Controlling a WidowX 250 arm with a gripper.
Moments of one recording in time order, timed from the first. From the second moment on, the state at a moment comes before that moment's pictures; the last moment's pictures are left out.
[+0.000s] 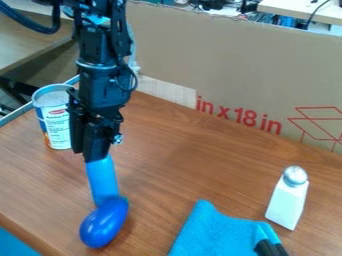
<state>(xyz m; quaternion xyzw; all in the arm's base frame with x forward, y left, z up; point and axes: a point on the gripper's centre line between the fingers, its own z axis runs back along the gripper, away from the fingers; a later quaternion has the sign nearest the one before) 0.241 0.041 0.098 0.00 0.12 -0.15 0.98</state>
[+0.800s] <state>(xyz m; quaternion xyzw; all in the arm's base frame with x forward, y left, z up) 0.196 0.116 0.140 0.06 0.13 -0.06 0.99</state>
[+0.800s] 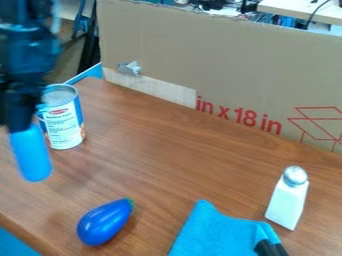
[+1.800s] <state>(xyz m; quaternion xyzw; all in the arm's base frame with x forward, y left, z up) 0.198 0.197 0.098 0.10 0.16 0.02 0.98</state>
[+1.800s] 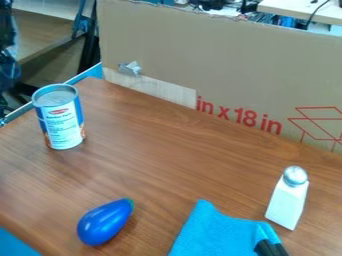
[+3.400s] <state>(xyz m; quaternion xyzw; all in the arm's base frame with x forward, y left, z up) 0.191 0.055 0.158 0.13 0.11 -0.15 0.97</state>
